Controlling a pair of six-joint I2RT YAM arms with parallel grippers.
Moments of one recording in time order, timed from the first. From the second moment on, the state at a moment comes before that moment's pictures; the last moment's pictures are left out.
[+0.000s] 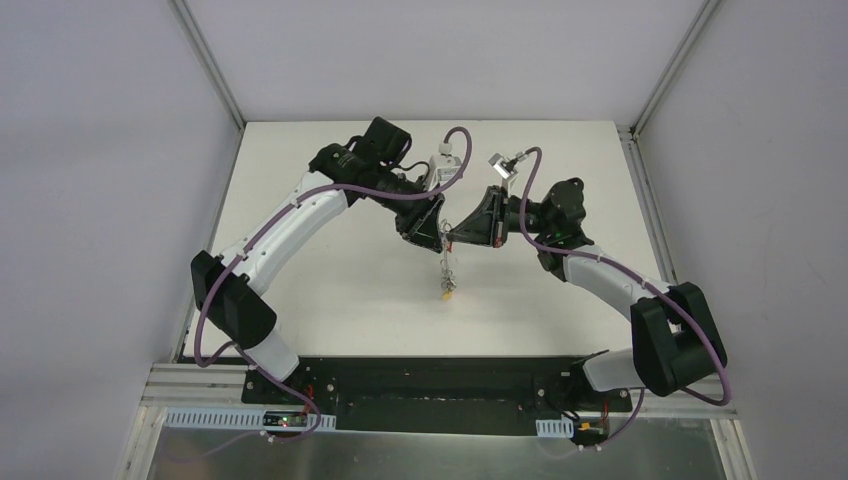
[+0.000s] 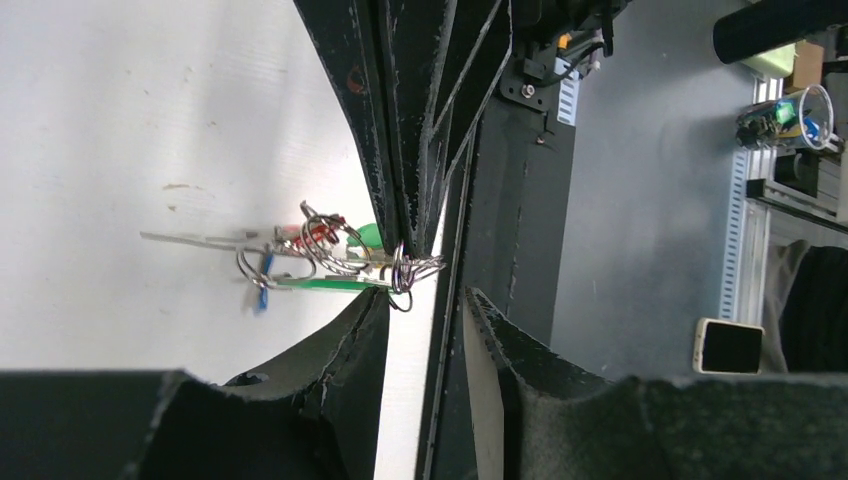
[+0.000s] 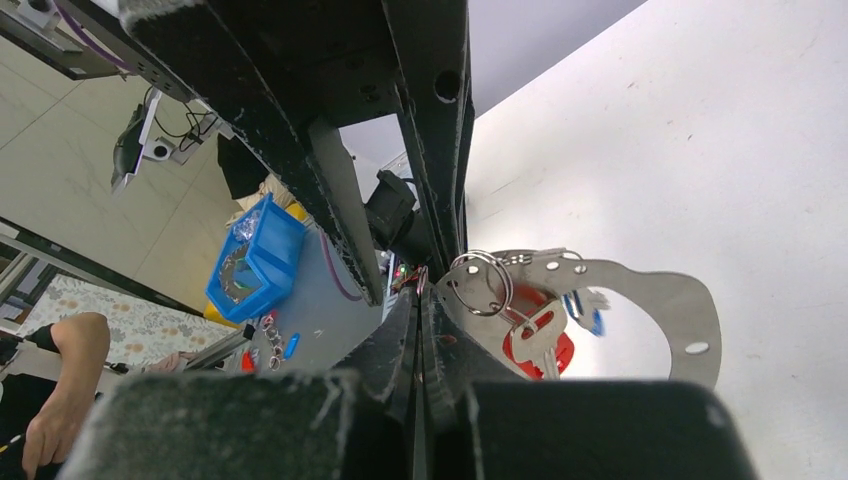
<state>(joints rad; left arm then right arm) -0.63 1.63 1.68 -1.02 0.86 0.26 0.42 1.39 0.74 0.83 -1.17 0.87</state>
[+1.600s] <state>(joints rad) -0.65 1.64 1.63 -0.89 0.72 0.18 0.39 1.40 0.74 0.77 -1.04 0.90</state>
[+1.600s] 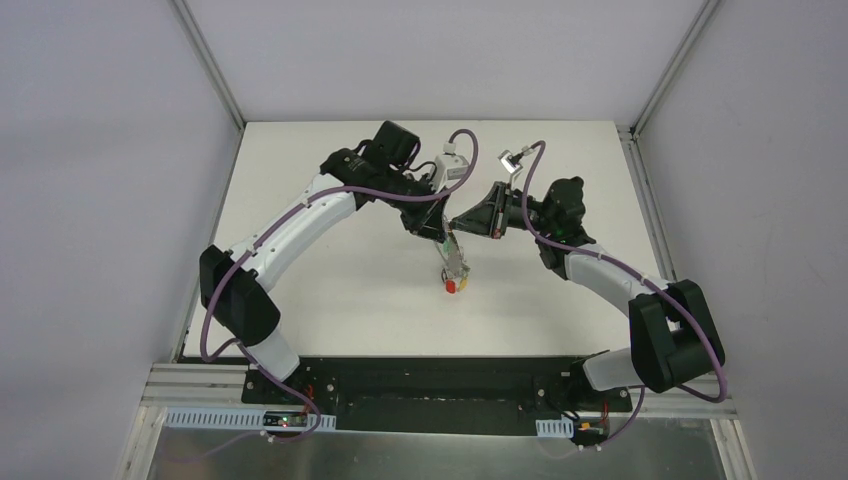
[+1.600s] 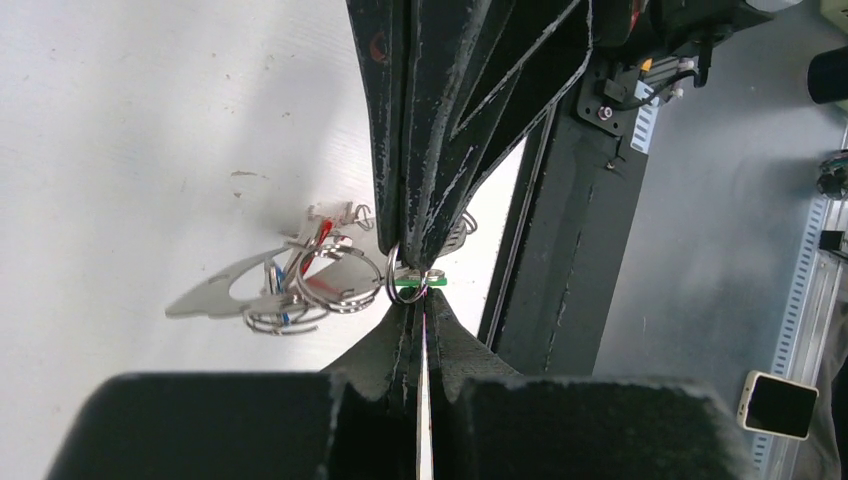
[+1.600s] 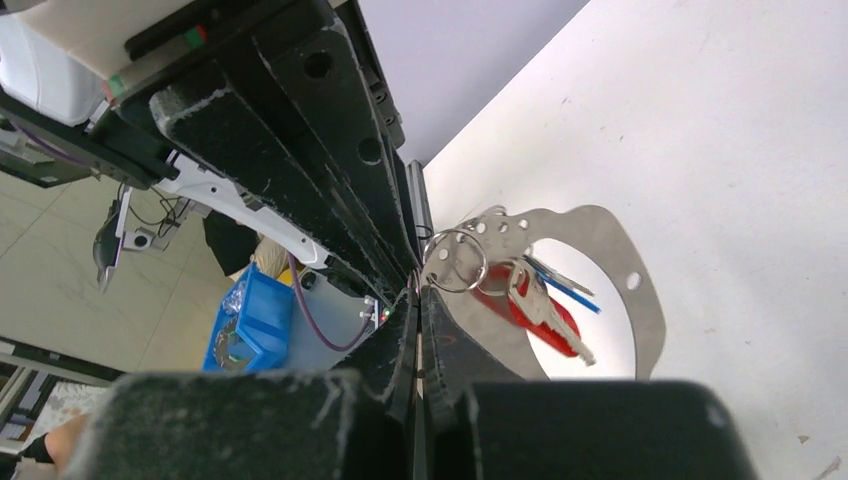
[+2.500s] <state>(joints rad) -0.67 1.71 1.70 -0.90 0.57 0.10 0.38 1.42 0.74 0.68 -0.94 0.89</state>
